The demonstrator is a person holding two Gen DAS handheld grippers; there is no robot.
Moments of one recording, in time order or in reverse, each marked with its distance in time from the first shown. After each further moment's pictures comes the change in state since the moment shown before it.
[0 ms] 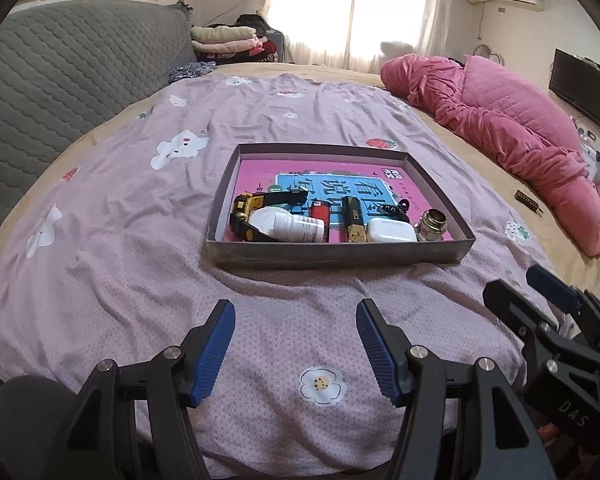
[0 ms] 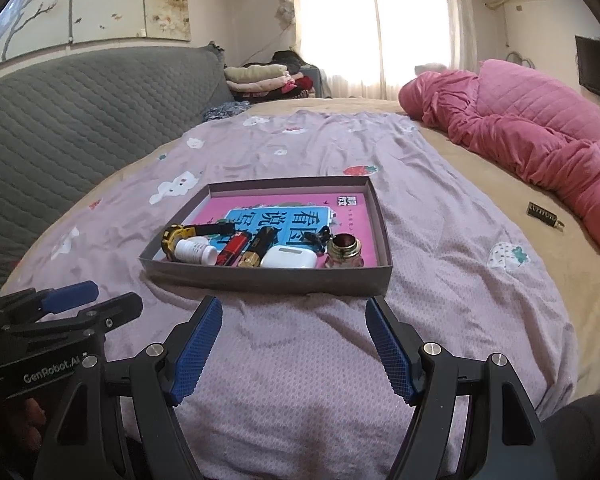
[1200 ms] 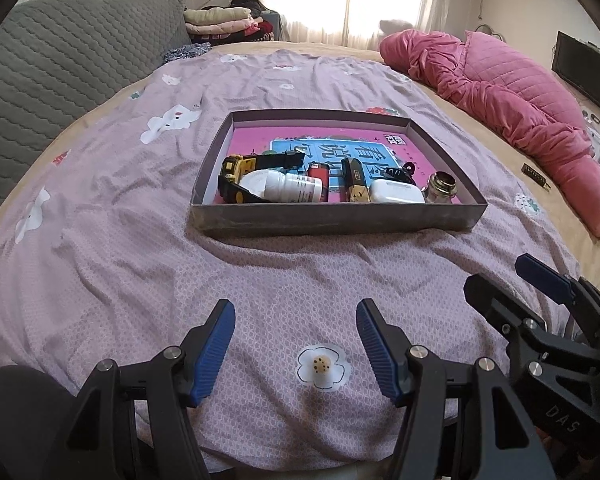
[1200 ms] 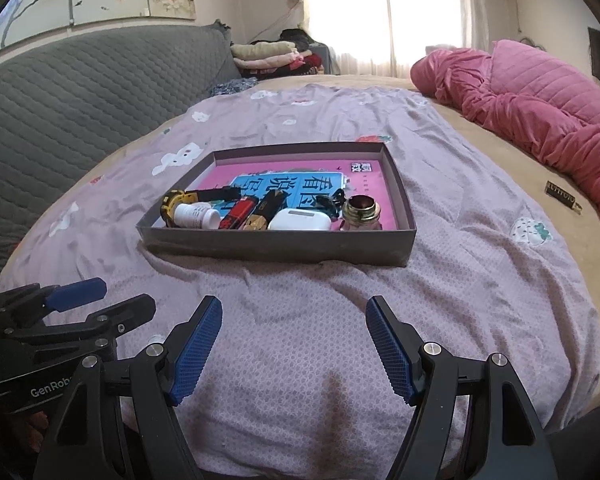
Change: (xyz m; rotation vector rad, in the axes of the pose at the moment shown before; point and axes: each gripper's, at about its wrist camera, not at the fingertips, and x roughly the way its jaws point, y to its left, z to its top) left arm 0.025 -0.007 -0.016 0.027 0.078 0.008; right arm 0.029 0.002 -0.016 -0.012 0.074 0.027
